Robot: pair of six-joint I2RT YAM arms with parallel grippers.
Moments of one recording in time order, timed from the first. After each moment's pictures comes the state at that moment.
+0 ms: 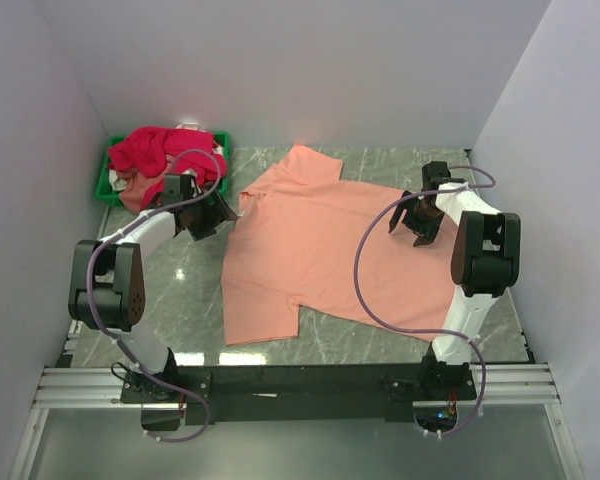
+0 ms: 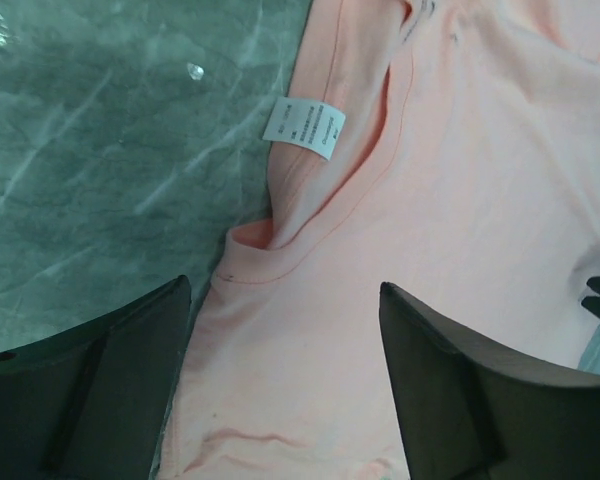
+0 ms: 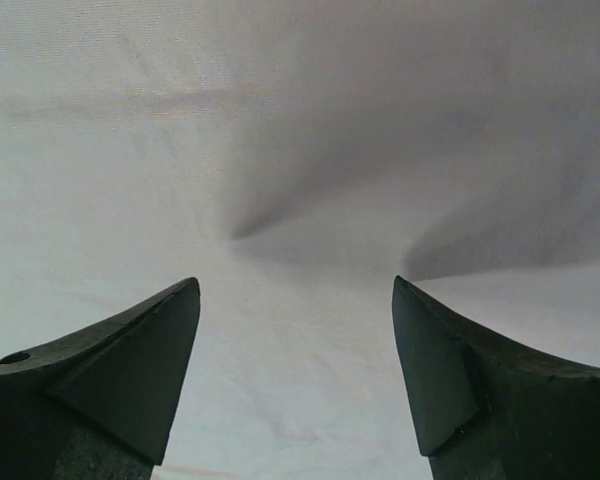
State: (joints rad) left arm -0.08 1.68 1.07 -0.21 0.25 -0.65; right arm -0.06 1.95 1.39 -0.71 -0.11 0.43
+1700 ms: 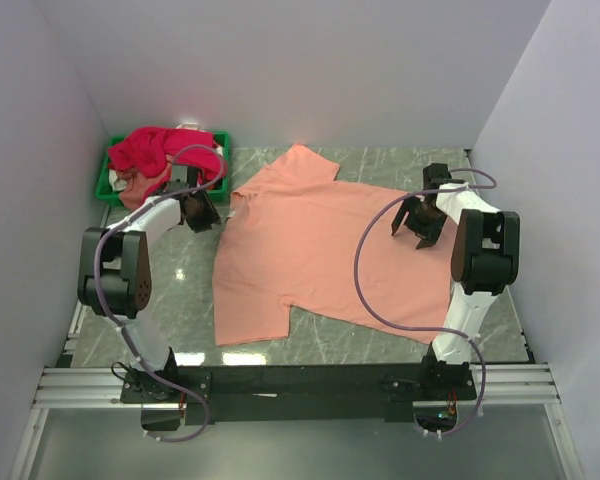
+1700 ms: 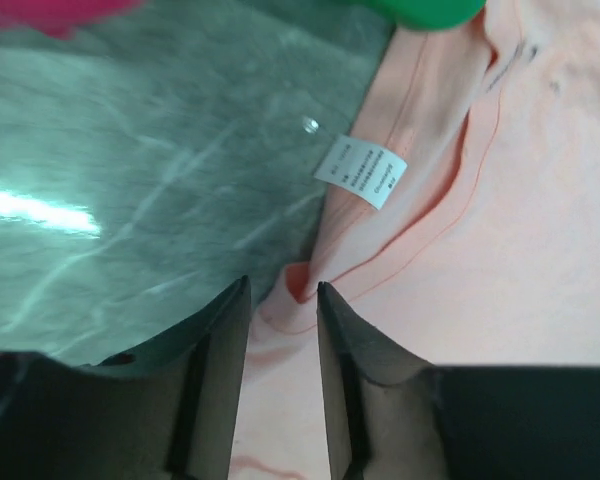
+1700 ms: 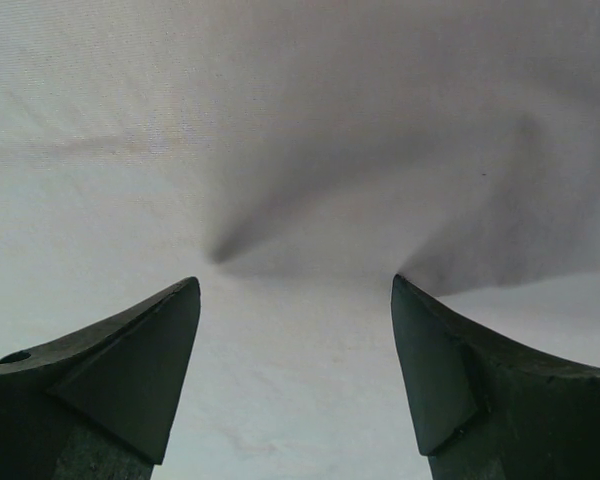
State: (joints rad) left arm -0.11 1.80 1.21 -0.38 0.05 -0.60; right arm -0.07 1.98 1.39 -0.72 -0.07 0.44
